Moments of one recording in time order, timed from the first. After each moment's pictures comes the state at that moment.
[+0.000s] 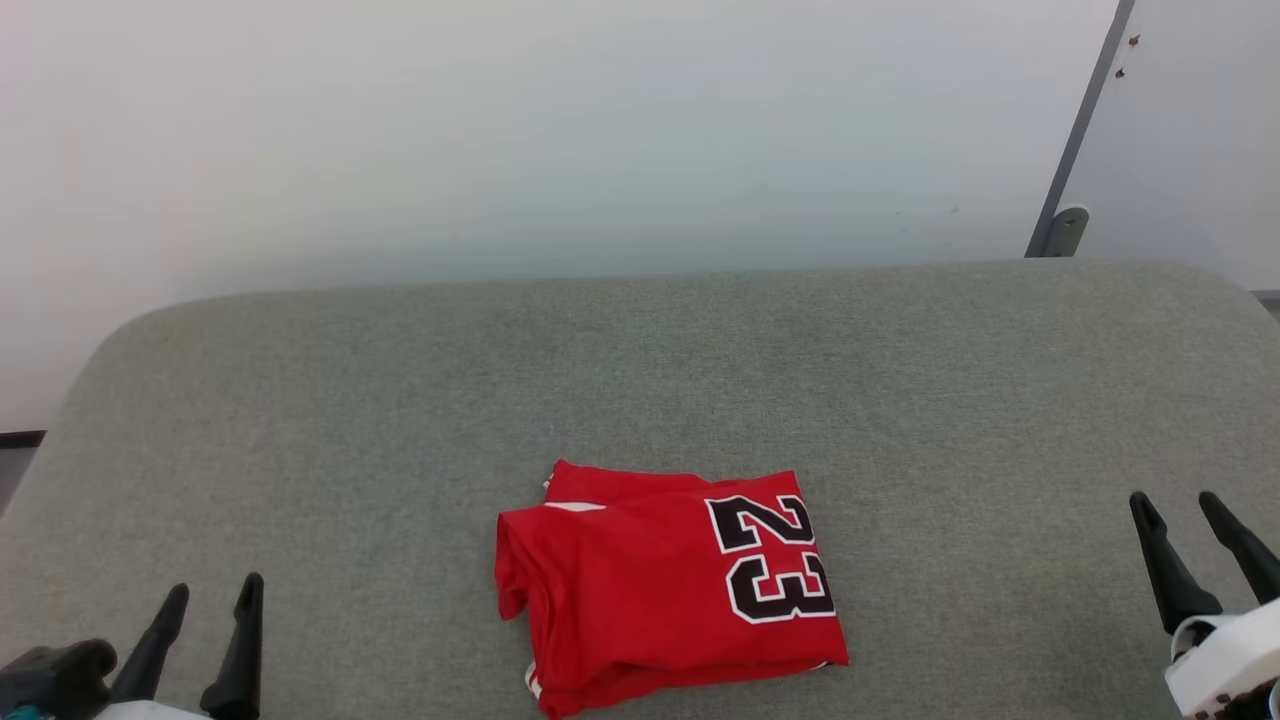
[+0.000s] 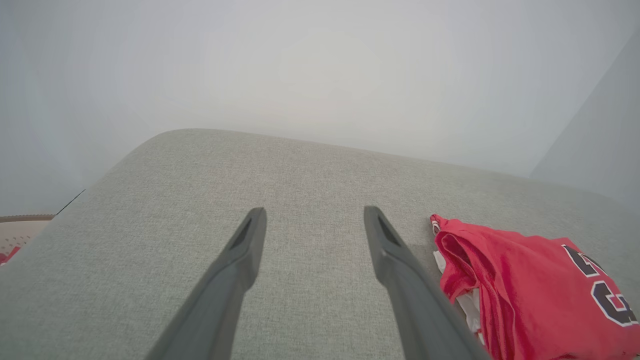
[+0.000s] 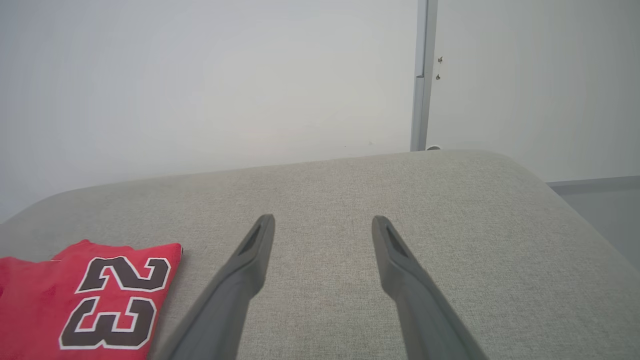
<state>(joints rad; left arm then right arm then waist) 0.07 0.64 -0.25 0.12 -0.86 0.12 -0.26 -0.12 -0.46 0.15 0.32 0.65 0.13 -0.13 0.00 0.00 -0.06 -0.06</state>
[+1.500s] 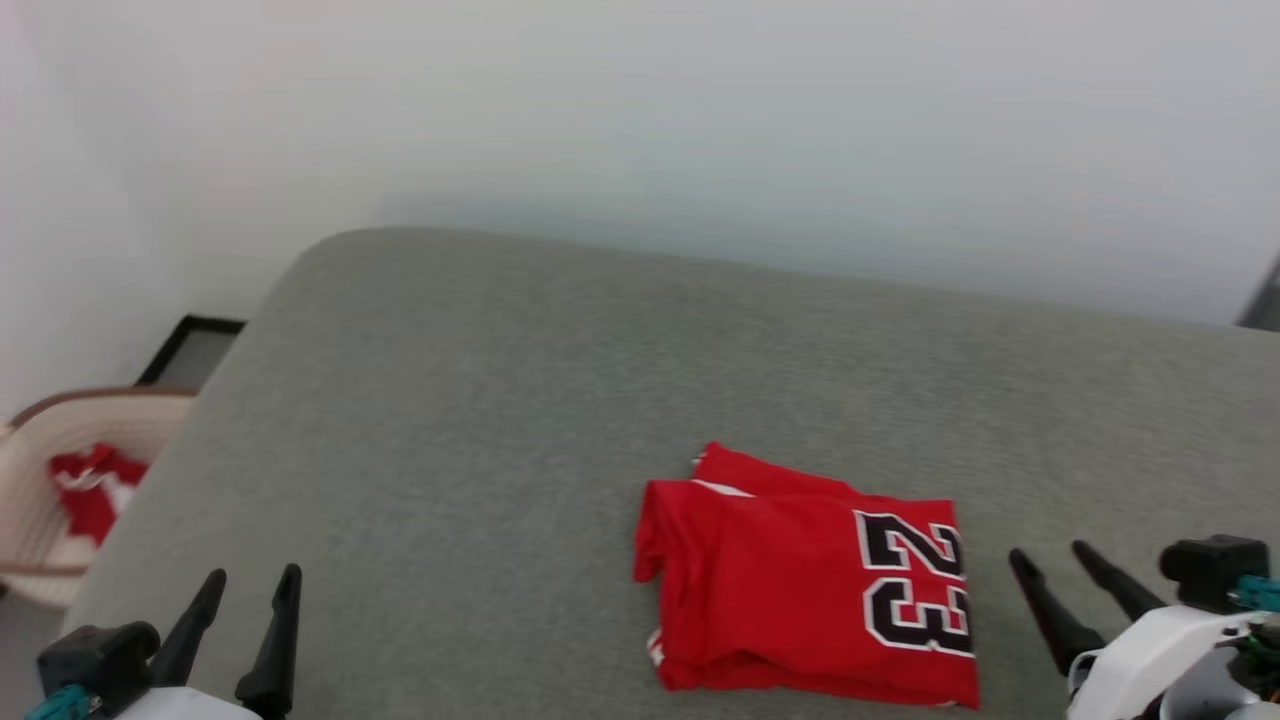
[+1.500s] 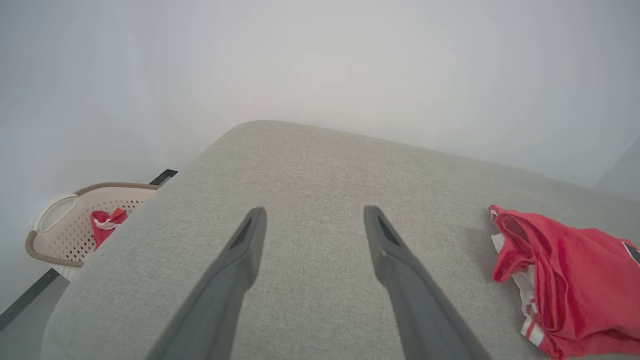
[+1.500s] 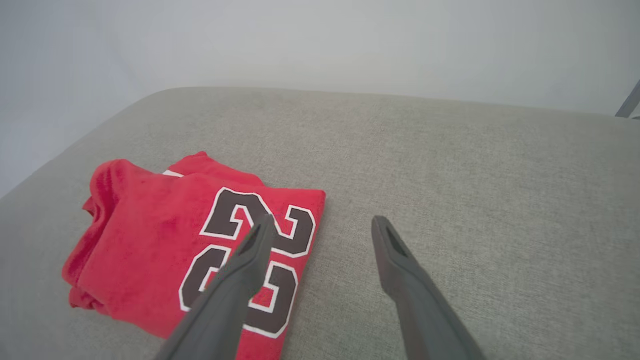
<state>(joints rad) 0.05 0.62 -0.28 0.10 -0.79 0.11 -0.22 -0.15 -0.42 0.30 0.35 0.64 0.13 -0.01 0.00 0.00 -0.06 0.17</state>
